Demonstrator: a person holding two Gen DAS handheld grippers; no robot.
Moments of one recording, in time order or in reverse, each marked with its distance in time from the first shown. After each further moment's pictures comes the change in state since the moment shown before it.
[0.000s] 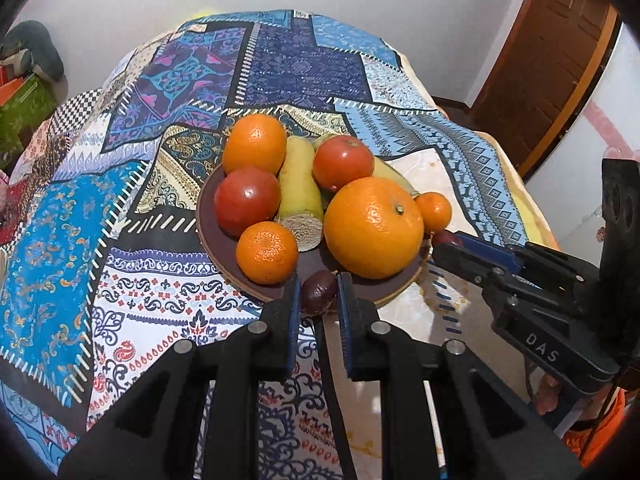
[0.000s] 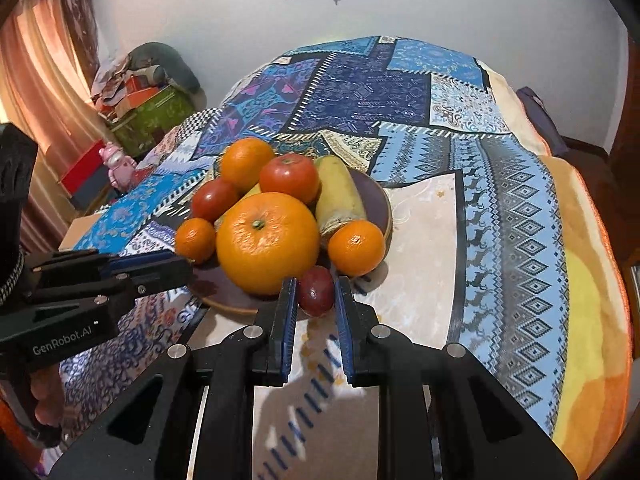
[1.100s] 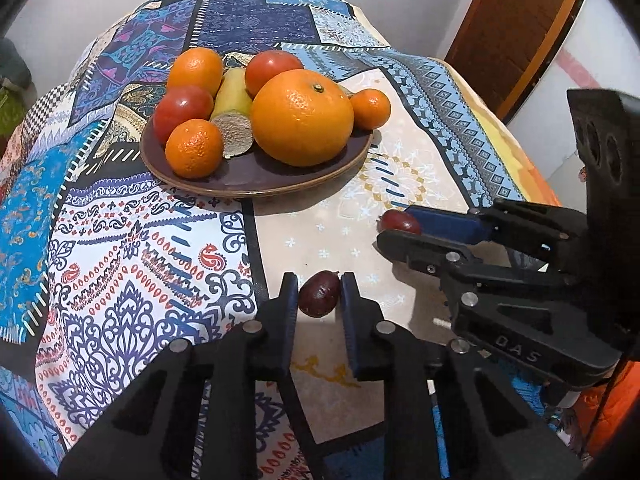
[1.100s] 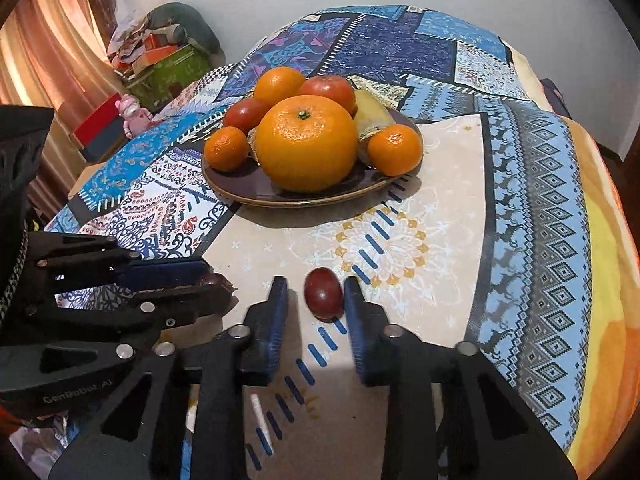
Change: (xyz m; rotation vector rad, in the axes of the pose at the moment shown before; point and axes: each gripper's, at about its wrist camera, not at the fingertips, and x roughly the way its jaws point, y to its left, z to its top) left arm 0.005 -0.034 -0.057 0.104 0.105 -0.068; right arm -0.003 0.017 -0.044 -0.087 0.112 0.034
